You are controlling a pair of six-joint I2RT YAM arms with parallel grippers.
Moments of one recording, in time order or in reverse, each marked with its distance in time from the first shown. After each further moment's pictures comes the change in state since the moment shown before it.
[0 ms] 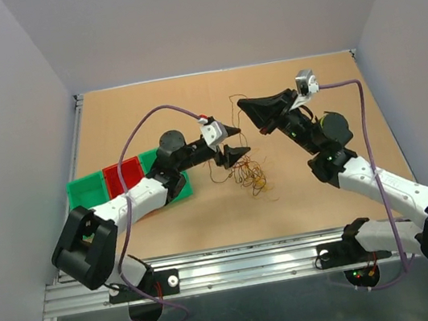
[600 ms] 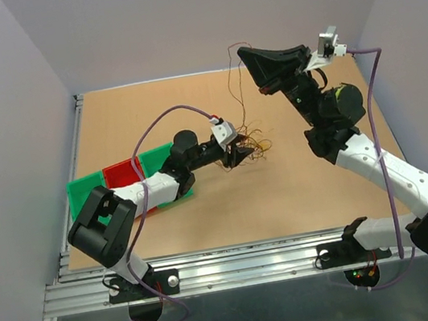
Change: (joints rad) left arm -0.020 0.173 0.014 0.065 -0.057 -0.031; right arm 0.000 0.084 0.317 0.038 0.052 0.056
